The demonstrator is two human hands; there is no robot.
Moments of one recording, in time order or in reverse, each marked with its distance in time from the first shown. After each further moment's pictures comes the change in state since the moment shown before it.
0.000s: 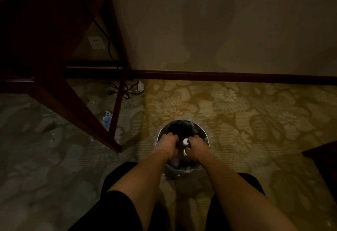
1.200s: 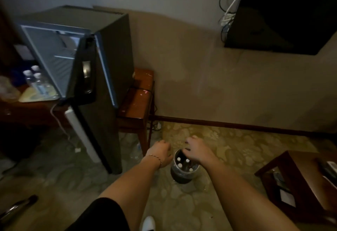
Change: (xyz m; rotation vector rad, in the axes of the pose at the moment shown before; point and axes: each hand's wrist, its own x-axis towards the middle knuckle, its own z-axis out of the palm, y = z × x) left_hand -0.544 0.084 -0.409 -0.001 0.178 0.018; right_hand -0.558 -0.299 -0.316 -0.089 0.243 -0.171
